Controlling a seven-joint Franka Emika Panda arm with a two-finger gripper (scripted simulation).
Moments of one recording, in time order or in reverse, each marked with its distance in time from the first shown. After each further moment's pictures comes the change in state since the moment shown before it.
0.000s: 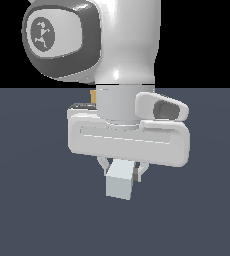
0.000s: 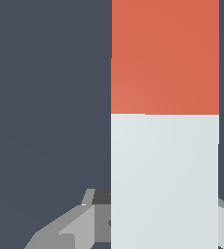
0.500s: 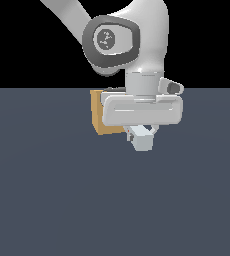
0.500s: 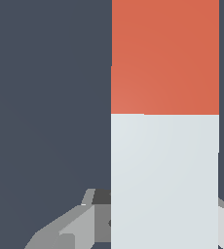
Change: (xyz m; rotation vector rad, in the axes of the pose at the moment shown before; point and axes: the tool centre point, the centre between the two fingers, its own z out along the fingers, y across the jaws) arm 0.129 0.024 -0.024 -0.001 0.001 -0.351
